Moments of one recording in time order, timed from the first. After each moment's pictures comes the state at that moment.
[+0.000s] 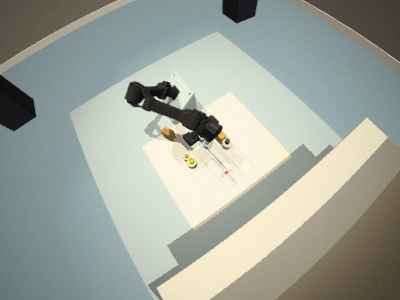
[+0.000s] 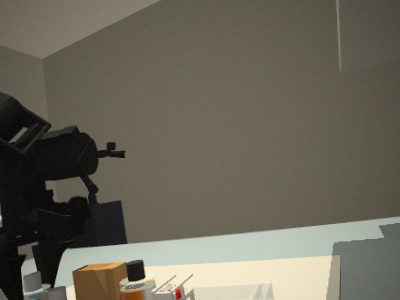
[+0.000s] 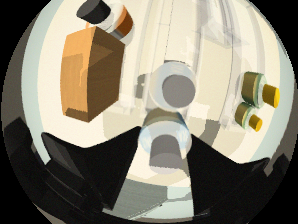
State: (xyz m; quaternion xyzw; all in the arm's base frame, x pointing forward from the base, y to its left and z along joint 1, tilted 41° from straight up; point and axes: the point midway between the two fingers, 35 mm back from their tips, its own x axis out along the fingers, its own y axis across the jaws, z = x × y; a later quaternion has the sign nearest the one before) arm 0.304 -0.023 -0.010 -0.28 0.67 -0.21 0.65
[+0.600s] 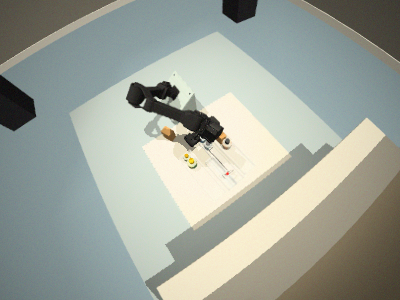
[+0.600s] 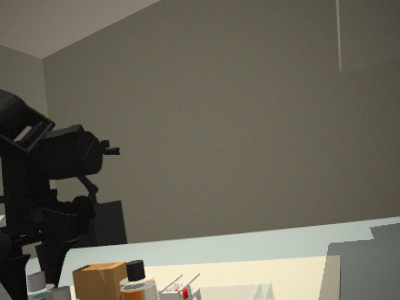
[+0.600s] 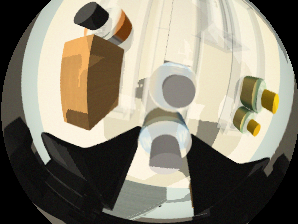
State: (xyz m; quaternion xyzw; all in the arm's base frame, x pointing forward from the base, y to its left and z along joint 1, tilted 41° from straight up) arm 0.311 -0.023 -0.010 -0.29 0.67 -0.21 0.65
